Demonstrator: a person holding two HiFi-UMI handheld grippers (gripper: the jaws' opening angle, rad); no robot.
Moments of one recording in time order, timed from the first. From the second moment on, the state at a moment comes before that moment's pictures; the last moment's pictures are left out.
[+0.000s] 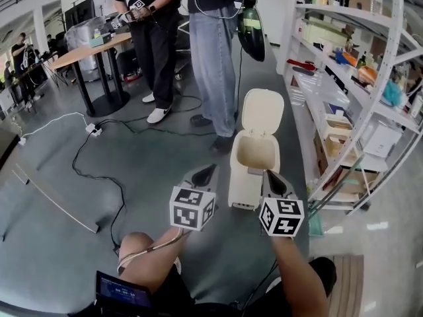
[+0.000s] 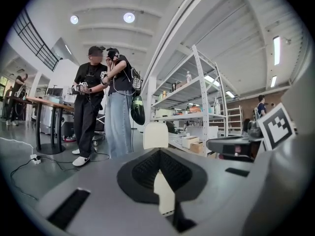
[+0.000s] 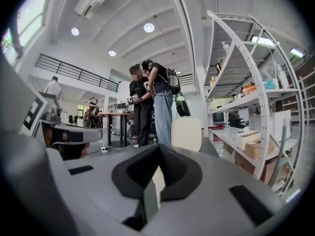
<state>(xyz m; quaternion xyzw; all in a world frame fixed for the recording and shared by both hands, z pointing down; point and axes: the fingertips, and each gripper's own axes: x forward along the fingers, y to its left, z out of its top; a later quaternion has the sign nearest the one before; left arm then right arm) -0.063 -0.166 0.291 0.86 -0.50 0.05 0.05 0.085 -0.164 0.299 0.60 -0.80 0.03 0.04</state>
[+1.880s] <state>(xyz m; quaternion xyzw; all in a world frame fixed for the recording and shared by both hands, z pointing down) -0.066 -0.037 0.258 0.86 -0.51 0.03 0.00 0.065 -0.030 0.260 0.59 -0.81 -0.03 0.05</state>
